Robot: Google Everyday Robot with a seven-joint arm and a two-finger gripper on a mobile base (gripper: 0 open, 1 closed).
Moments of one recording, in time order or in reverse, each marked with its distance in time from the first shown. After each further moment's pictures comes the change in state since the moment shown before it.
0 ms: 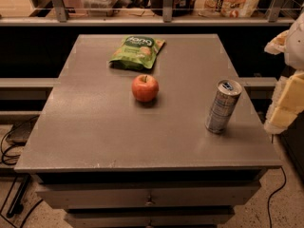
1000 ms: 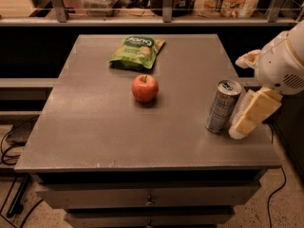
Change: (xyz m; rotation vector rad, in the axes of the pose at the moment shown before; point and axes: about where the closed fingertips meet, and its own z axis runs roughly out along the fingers) arm -0.039 0.003 0.053 -0.034 -0.237 0.002
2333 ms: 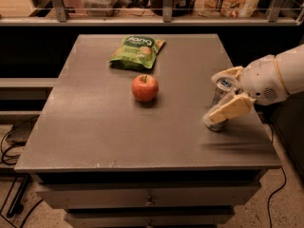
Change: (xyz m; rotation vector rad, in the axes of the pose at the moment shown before) arm -0.012 -0.024 0.060 -0.073 -0.381 0.094
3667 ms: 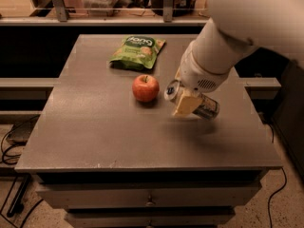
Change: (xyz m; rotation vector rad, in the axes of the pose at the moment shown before) arm -0.057 0.022 0.057 0.027 0.477 -0.342
